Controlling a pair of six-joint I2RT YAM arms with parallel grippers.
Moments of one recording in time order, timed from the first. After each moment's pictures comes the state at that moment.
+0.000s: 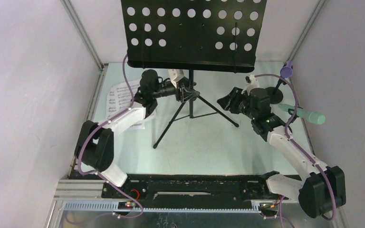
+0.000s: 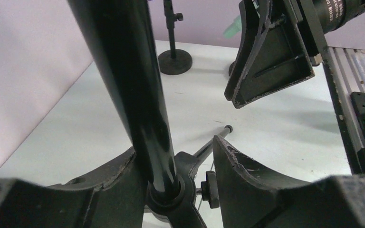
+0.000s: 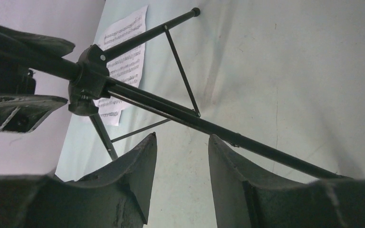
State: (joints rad) left arm -0.45 1.58 1.10 0.50 0.85 0.05; right arm 0.35 1.14 0.81 -0.01 -0.21 0.60
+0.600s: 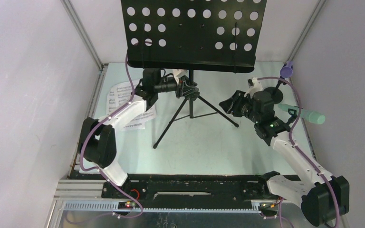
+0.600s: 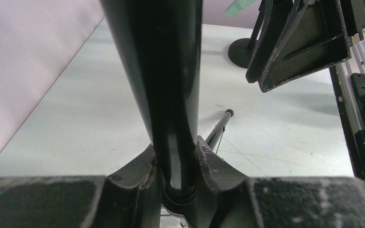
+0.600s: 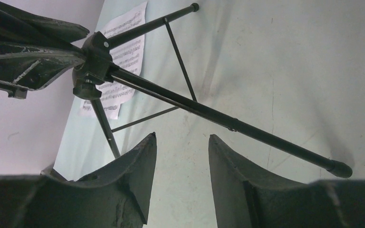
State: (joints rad) left arm -0.44 1.65 1.25 0.24 0.91 0.16; right arm 0.35 1.05 0.80 -0.08 -0.21 0.58
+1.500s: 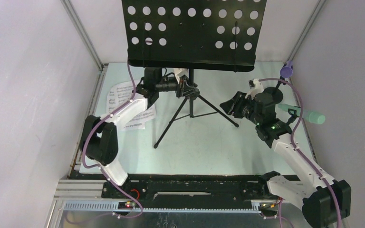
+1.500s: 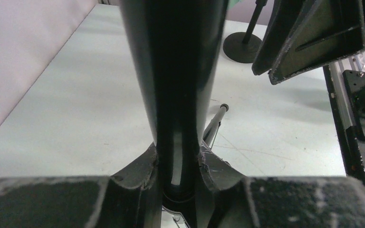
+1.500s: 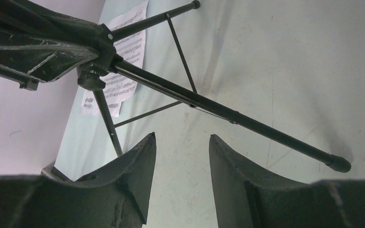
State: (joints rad) left arm -0.43 1.68 1.28 0.18 0.93 0.18; right arm 0.35 1.01 0.78 -0.10 -0.21 0.58
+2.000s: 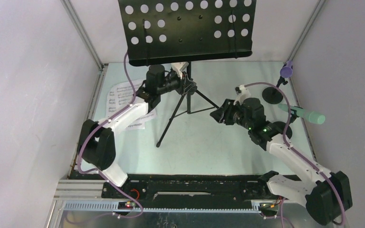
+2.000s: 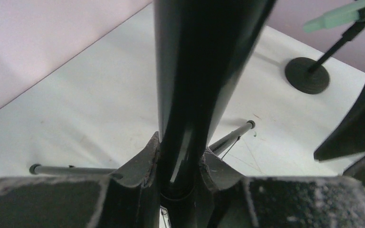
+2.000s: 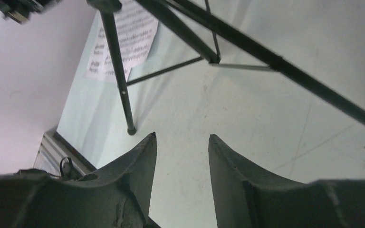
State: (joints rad) left arm -0.48 1.63 1.26 0.18 0.53 0.01; right arm 0.47 1.02 0.73 -0.07 -0.21 0.58
